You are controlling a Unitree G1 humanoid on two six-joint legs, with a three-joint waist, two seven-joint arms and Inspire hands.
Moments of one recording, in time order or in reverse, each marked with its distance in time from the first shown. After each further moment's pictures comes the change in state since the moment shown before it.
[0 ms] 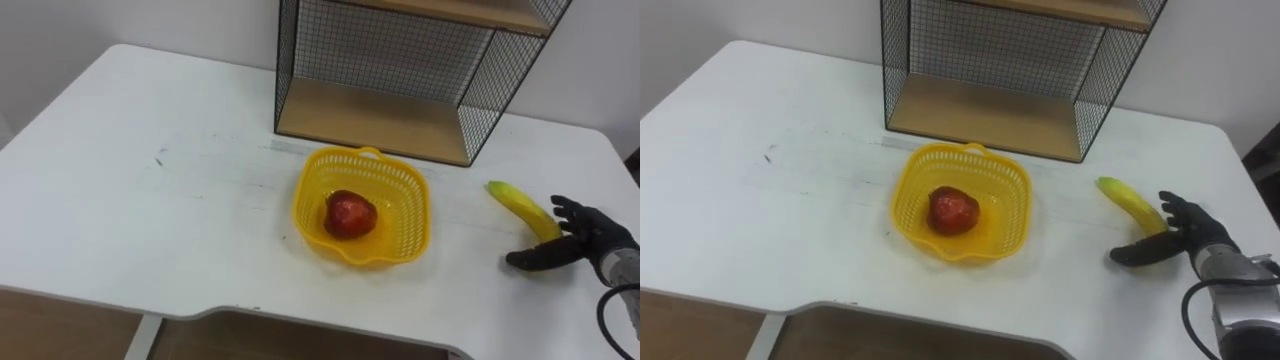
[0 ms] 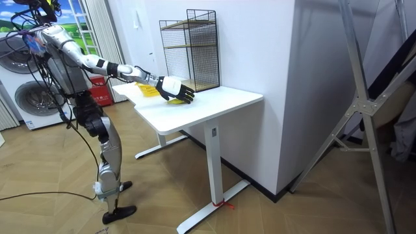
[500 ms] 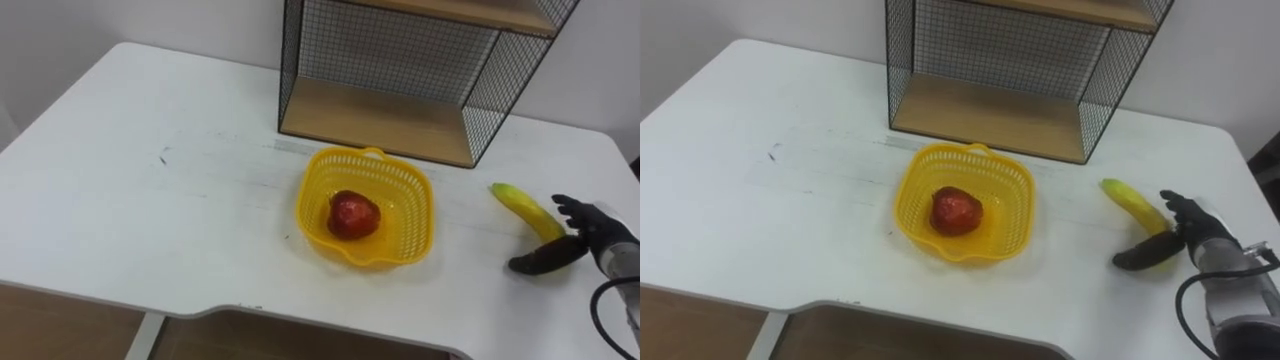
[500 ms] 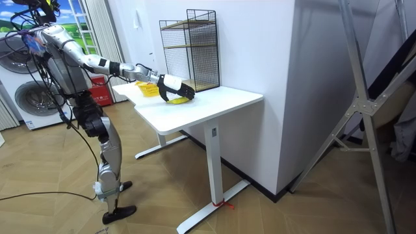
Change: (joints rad) left arm -0.021 0.000 -0.002 0.015 -0.002 0.023 0.000; right arm 0.000 0.002 0.051 -0.073 -0.159 0.056 -0.043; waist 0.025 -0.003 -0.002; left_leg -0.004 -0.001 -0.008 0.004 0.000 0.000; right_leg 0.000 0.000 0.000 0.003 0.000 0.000
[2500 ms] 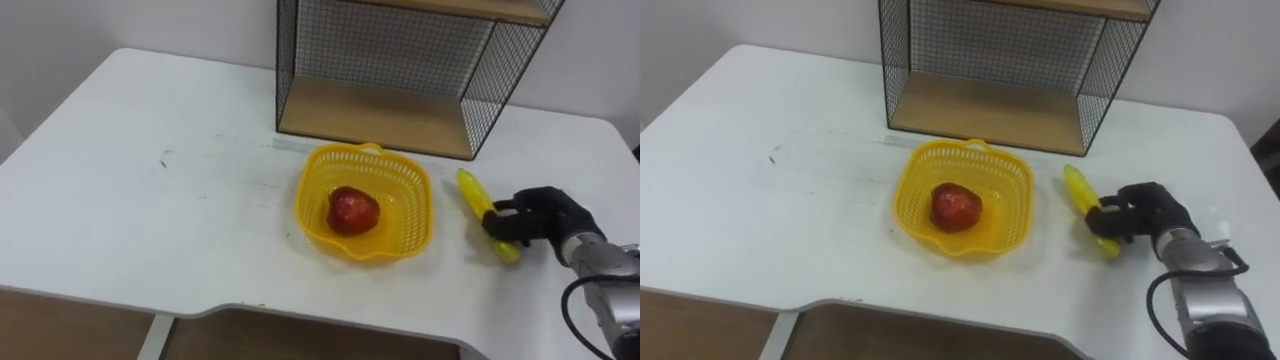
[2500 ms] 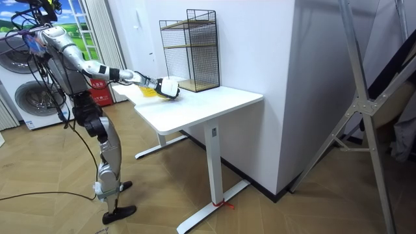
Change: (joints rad) left arm -0.054 0.013 -0.058 0.003 -0.028 -0.022 0.005; right arm 0.041 0.097 0.027 -0.140 0.532 -0.007 -0.015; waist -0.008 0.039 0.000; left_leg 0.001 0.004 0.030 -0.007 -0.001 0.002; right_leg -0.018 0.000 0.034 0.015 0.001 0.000
